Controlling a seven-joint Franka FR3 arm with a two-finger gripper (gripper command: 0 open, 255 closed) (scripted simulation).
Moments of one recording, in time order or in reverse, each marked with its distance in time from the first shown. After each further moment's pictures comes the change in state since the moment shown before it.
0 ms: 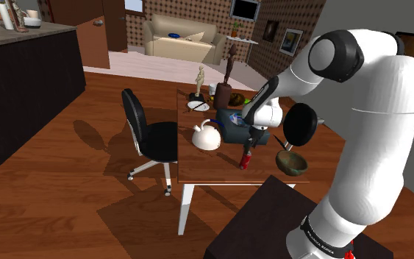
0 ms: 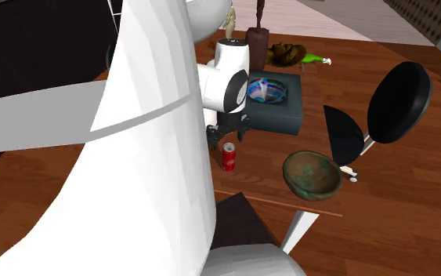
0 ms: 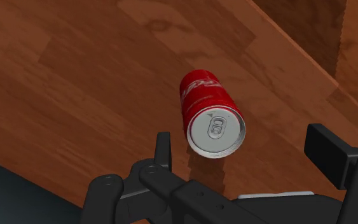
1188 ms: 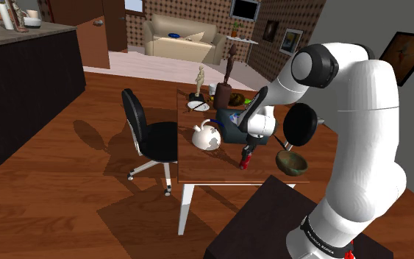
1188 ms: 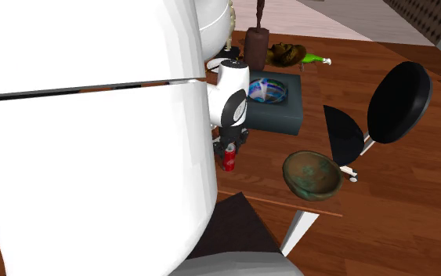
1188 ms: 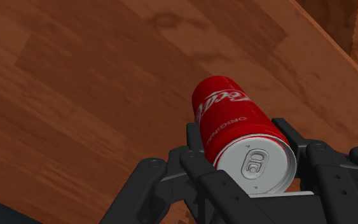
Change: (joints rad) arm -0.083 0.166 0.092 0.077 0.104 0.084 -0.089
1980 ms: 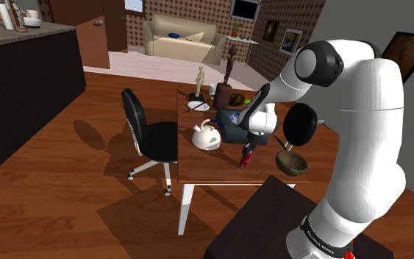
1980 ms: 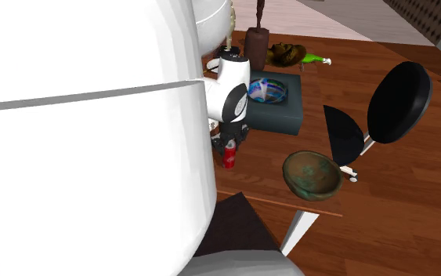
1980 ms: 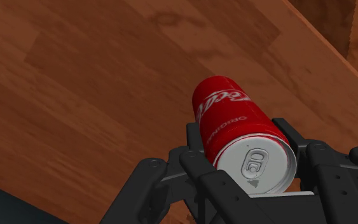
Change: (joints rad) arm 0.020 -0.038 -0.025 -0.009 -0.024 -0.030 0.019
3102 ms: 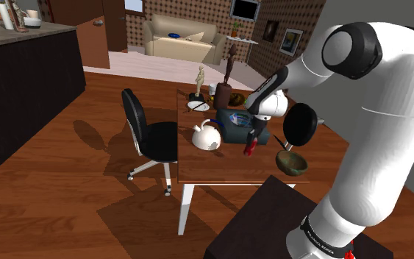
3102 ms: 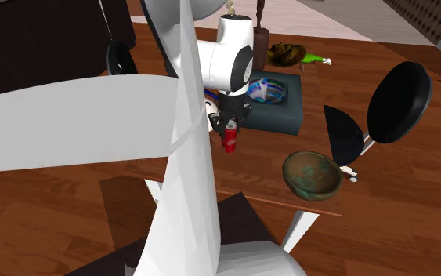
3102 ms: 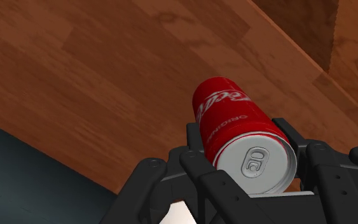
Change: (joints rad) arm 0.094 -0.226 -0.125 -0.039 -0.169 -0.174 0.124
